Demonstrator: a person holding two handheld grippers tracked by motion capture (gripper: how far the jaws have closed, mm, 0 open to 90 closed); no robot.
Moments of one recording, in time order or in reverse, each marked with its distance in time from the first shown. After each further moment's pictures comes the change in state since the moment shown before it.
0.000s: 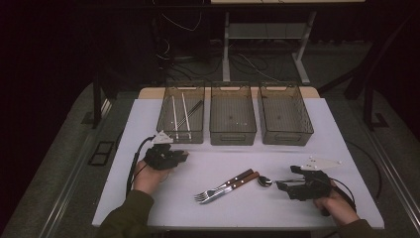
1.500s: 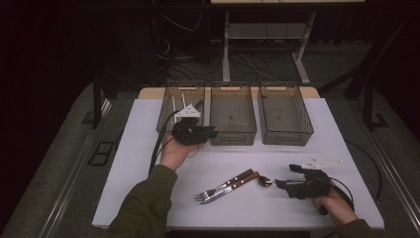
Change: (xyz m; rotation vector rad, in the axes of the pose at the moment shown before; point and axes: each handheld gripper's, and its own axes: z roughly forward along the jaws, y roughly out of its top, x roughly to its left) left arm -0.028 0.103 0.034 -0.154 -0.171 0.083; right arm -0.002 0.001 0.002 -0.045 0.016 0.022
